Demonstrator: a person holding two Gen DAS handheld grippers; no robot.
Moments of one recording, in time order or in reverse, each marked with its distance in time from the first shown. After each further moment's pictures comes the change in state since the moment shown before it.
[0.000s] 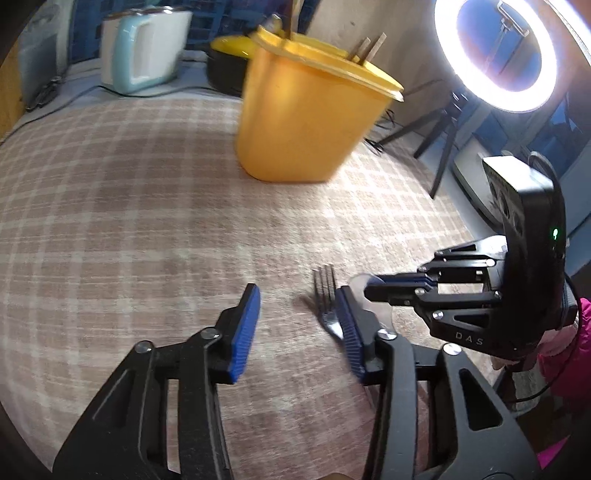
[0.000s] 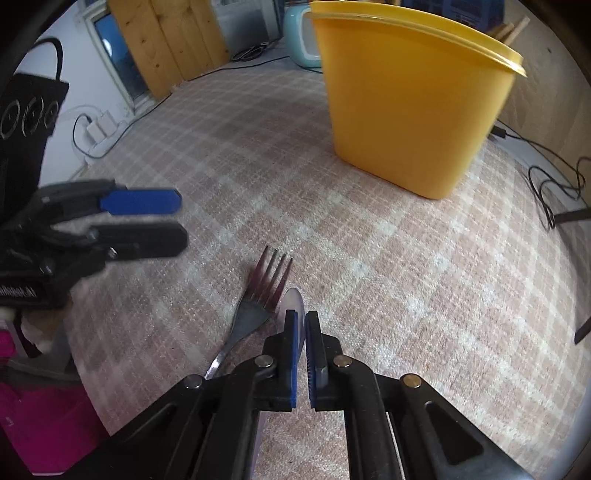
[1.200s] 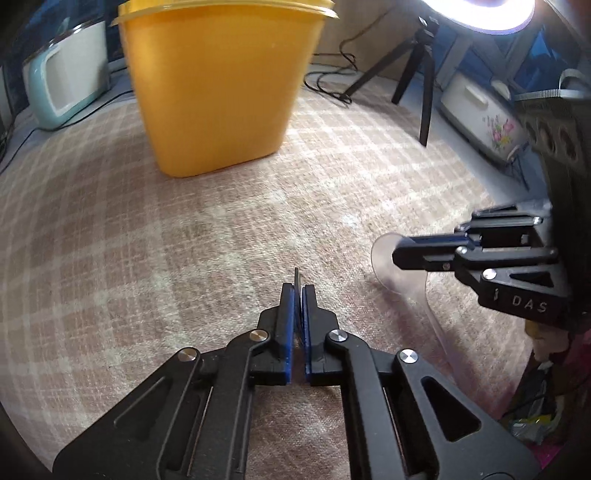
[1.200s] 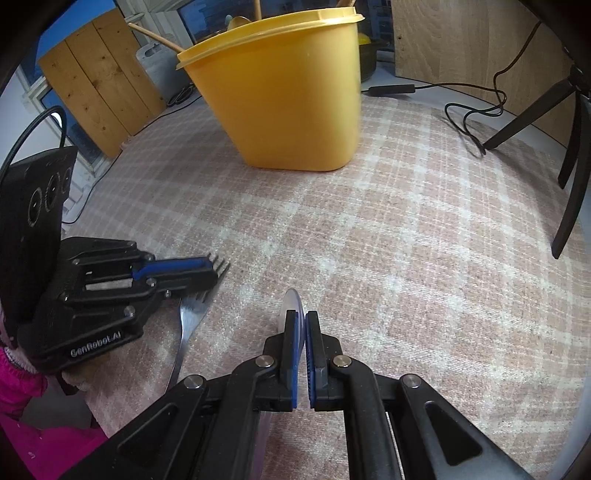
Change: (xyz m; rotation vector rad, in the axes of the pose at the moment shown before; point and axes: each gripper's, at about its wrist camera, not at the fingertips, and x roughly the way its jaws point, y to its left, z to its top) left arm 0.067 -0.054 0.011 0.225 0.099 0.062; right arm -0.027 -0.048 -0.031 0.244 -0.066 -0.037
